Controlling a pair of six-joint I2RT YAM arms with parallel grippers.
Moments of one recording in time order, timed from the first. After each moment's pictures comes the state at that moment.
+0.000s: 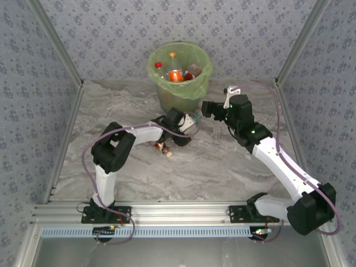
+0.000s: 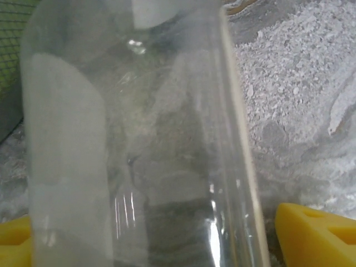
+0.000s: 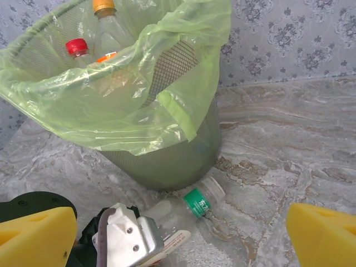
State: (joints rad) left arm -0.71 2.04 1.31 -0.21 0.01 0.24; right arm 0.45 1.18 1.03 -0.23 0.12 0.35
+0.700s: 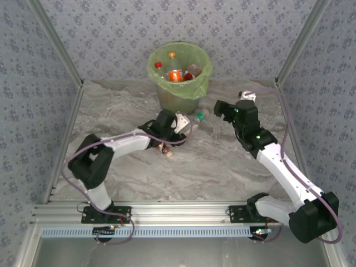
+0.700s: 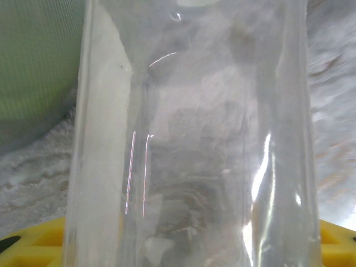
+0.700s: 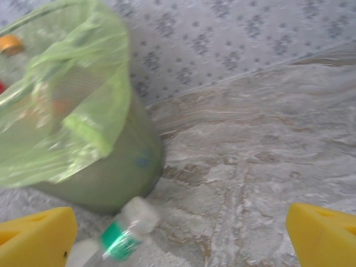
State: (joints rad) left arm -0.74 1.69 1.06 -0.09 0.09 0.16; right arm 0.38 1.10 0.93 -0.24 0.31 0.49
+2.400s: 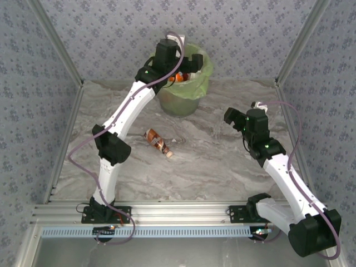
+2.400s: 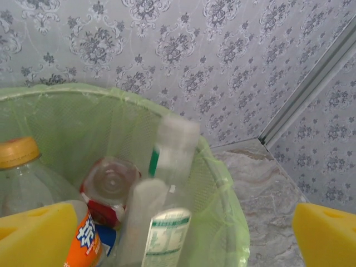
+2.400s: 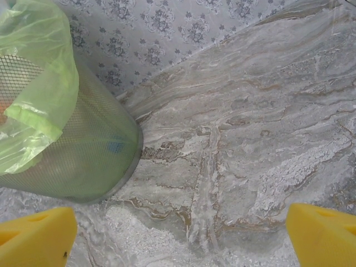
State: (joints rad) left arm -0.61 2.17 2.45 -0.59 -0.03 -0.33; right arm 0.28 0.97 0.82 -0.31 0.21 0.59
